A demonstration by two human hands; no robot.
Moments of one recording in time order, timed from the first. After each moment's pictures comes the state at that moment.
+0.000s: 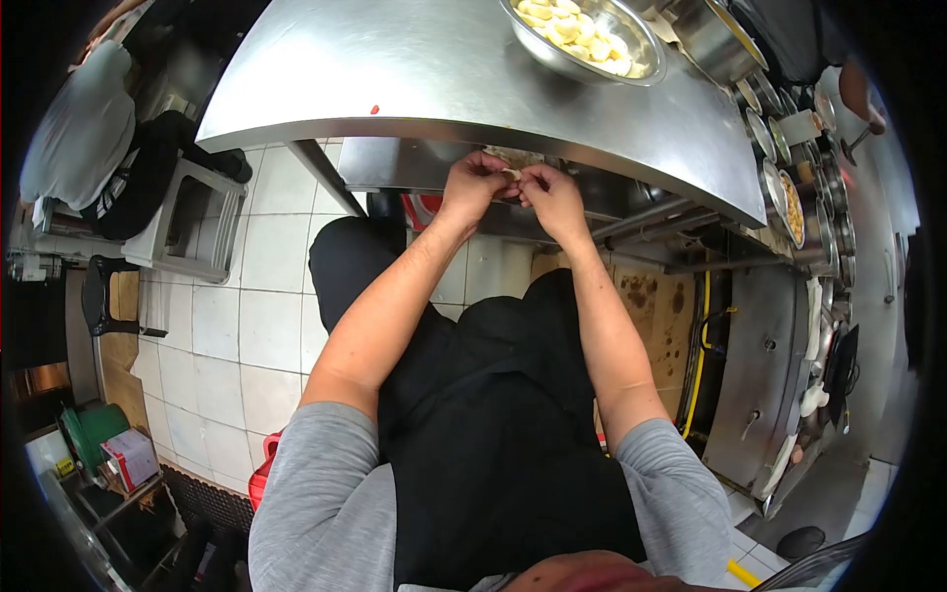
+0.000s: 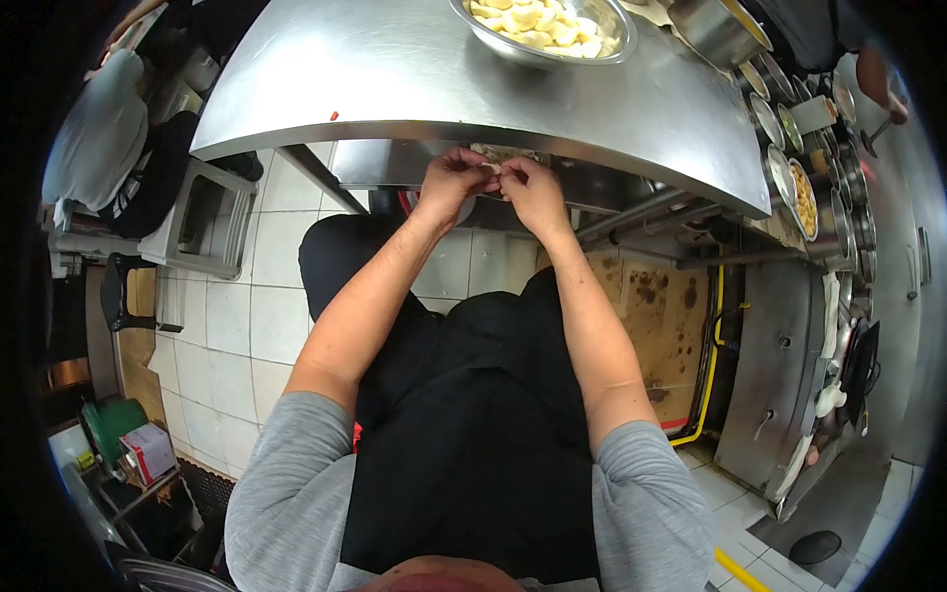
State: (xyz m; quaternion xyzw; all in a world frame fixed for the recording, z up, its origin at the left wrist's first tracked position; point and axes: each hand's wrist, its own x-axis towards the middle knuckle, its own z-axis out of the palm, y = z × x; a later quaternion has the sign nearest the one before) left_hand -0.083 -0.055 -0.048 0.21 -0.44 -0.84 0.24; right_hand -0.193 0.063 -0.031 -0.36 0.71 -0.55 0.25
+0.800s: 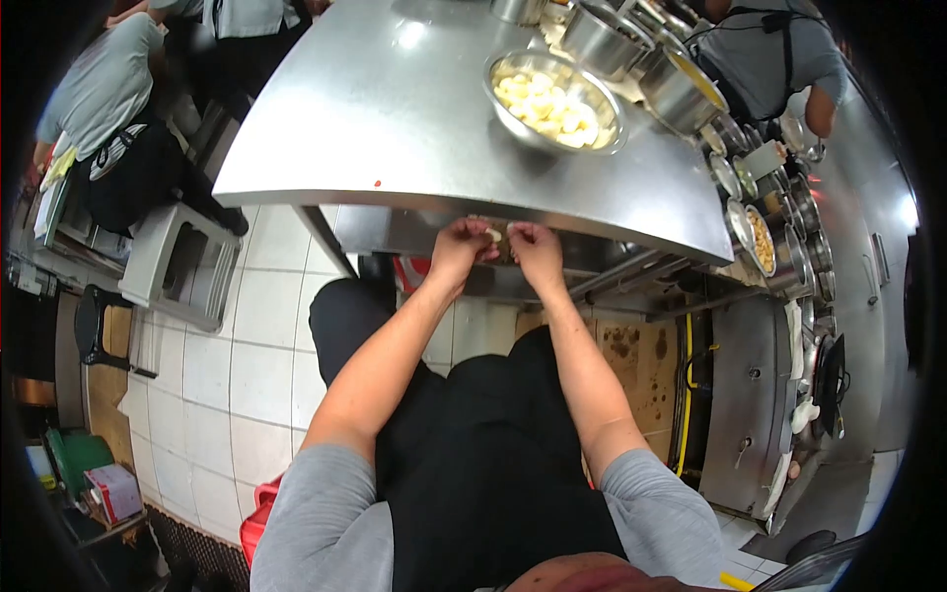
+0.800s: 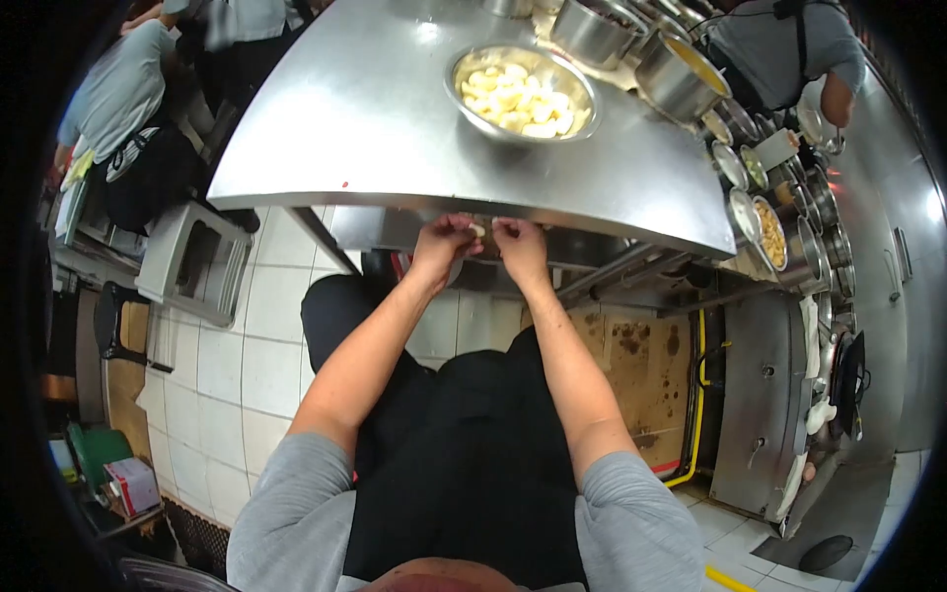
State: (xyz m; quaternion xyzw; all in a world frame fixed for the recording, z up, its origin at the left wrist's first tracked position) left_hand -0.084 -0.054 -0.048 0.23 -0.39 -0.85 0.25; right_hand -0.205 0.053 -0.045 -0.29 0.77 -0.54 0.17
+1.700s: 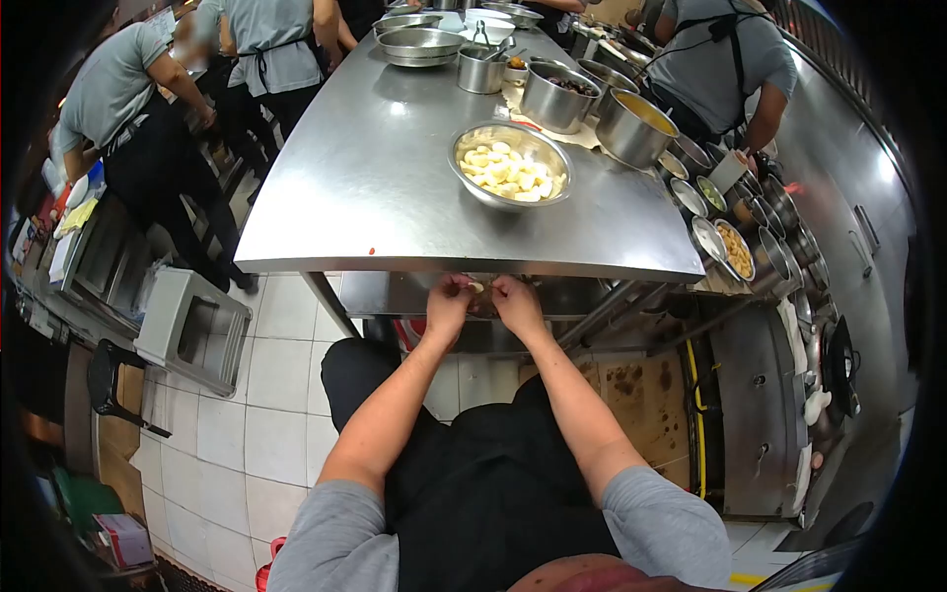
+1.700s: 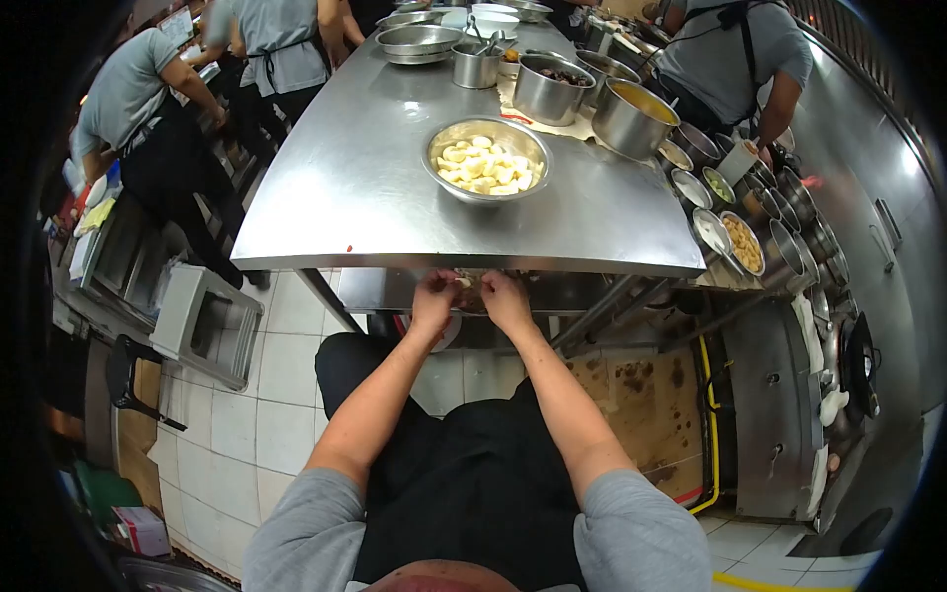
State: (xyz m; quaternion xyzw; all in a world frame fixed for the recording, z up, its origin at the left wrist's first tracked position) left_hand -0.085 -0.053 -0.050 0.22 -0.50 -0.78 0.30; right_hand -0.208 0.052 -0.050 -0.42 0.80 -0.41 0.06
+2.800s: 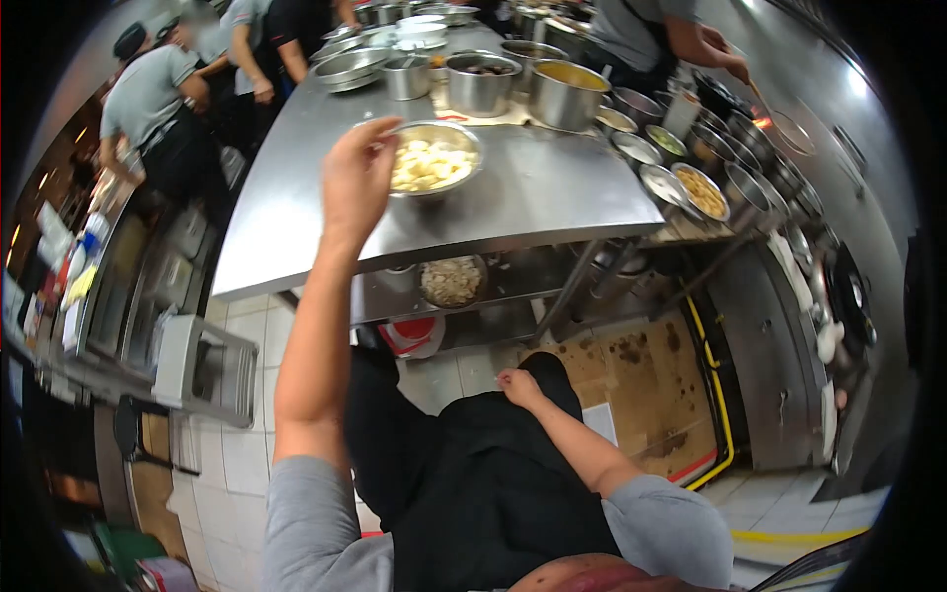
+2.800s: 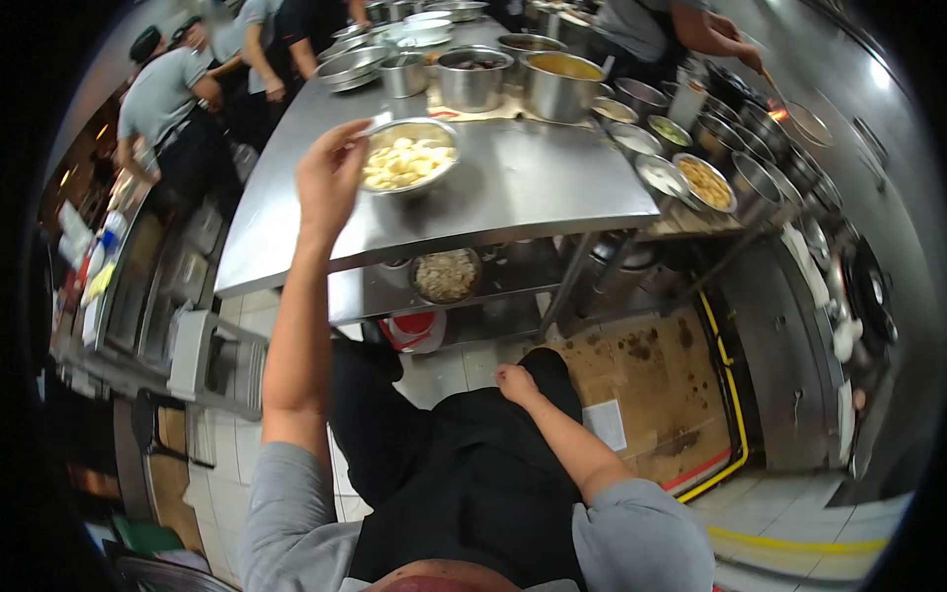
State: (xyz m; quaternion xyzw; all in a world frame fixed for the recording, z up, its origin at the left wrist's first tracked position) left_hand -0.090 -0.083 0.216 0.05 -0.79 -0.31 0.52; right_hand -0.139 0.220 -0.218 -0.32 0.85 -0.36 0.20
